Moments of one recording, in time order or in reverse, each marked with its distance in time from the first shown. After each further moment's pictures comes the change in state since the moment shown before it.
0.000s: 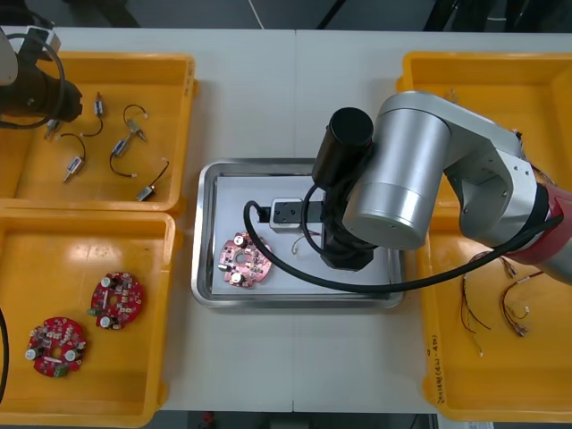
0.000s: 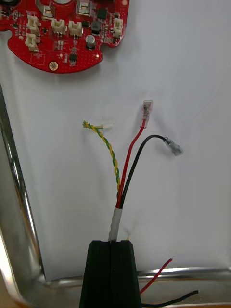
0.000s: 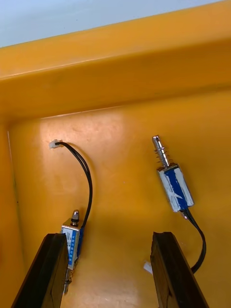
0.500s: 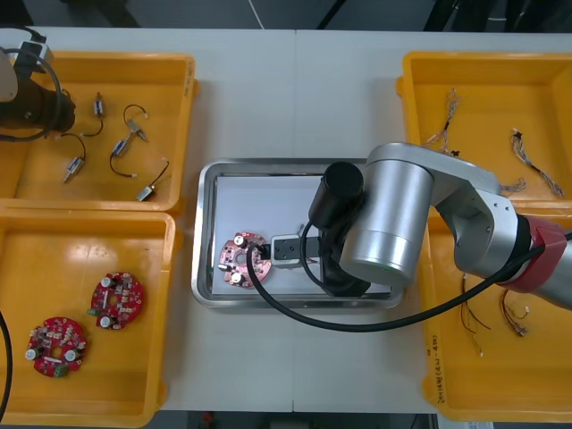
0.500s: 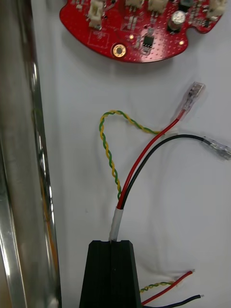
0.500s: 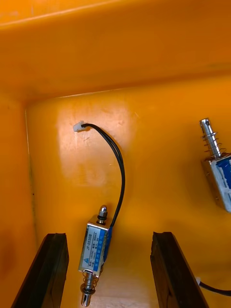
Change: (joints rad) right arm 0.047 -0.014 0.124 0.019 0.040 -0.104 0.023; left arm 0.000 -0.001 0.000 0.104 -0.010 -0.101 -0.030
